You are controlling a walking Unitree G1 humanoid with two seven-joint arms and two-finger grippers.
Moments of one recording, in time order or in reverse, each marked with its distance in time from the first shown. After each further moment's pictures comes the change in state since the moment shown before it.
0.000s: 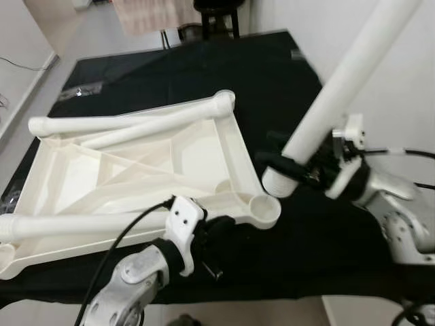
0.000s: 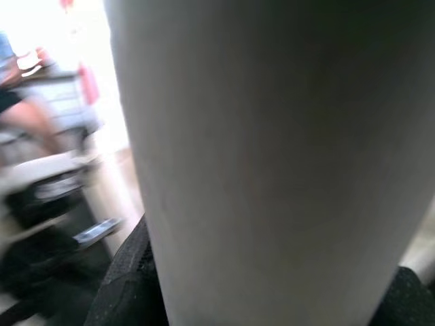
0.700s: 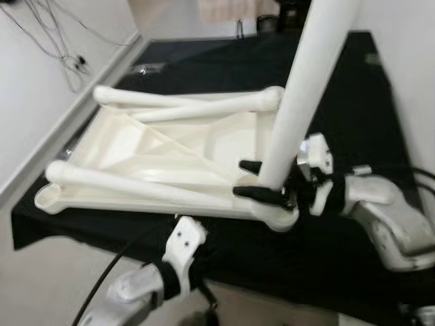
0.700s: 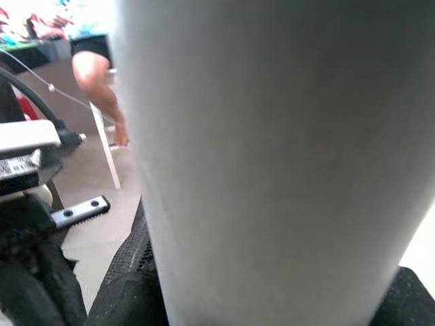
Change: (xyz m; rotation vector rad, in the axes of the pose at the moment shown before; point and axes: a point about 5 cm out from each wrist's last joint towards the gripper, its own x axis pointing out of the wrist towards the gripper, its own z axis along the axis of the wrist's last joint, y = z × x) left arm -0.018 -0.027 -0.023 -0.028 0.133 -0.253; right arm 0.003 0.013 -0.025 0.004 0.169 0.047
